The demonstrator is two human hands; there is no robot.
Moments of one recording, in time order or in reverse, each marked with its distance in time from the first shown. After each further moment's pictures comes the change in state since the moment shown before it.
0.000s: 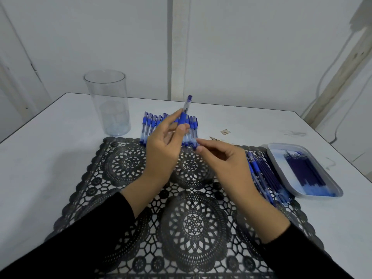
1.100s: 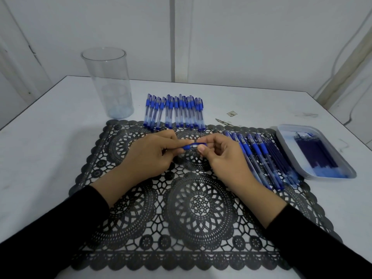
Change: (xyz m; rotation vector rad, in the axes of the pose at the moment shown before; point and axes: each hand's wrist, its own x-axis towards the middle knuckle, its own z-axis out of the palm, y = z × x) left_hand -0.010 -0.033 -0.061 0.739 -0.505 0.256; right_hand -0.004 0.036 0.012 -0.089 -0.108 0.078
